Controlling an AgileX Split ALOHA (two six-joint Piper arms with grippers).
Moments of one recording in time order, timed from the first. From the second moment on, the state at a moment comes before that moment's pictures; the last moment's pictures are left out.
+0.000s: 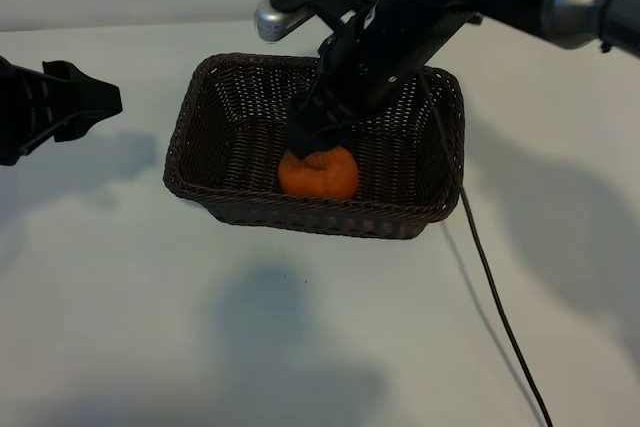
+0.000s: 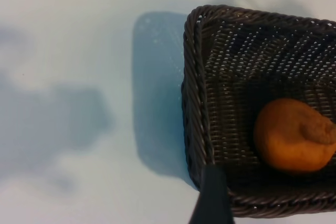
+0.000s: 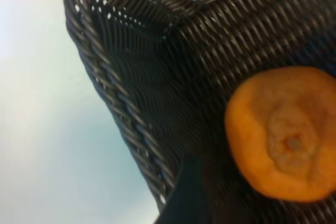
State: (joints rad) left arm -0.05 1.18 -0.81 -0.55 0.50 0.31; right arm 0.47 1.96 -1.61 0.41 0.90 -0.43
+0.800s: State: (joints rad) left arm -0.05 1.18 -0.81 -0.55 0.50 0.31; right arm 0.47 1.81 -1.61 0.30 1.11 -0.28
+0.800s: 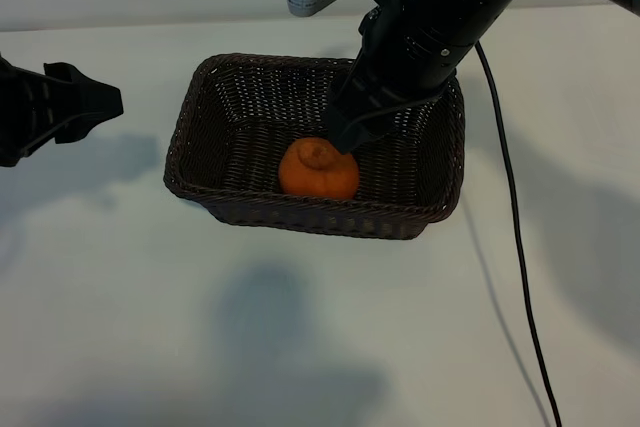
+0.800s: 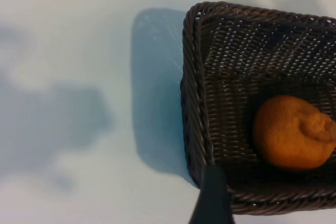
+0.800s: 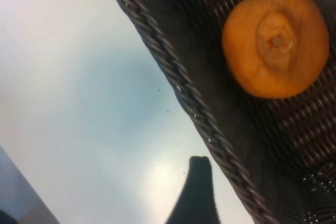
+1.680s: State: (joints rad) left arm -0.12 1.27 -0.81 -0.87 0.57 0.54; right arm 0.47 1.74 -1.61 0.23 1.19 -0.21
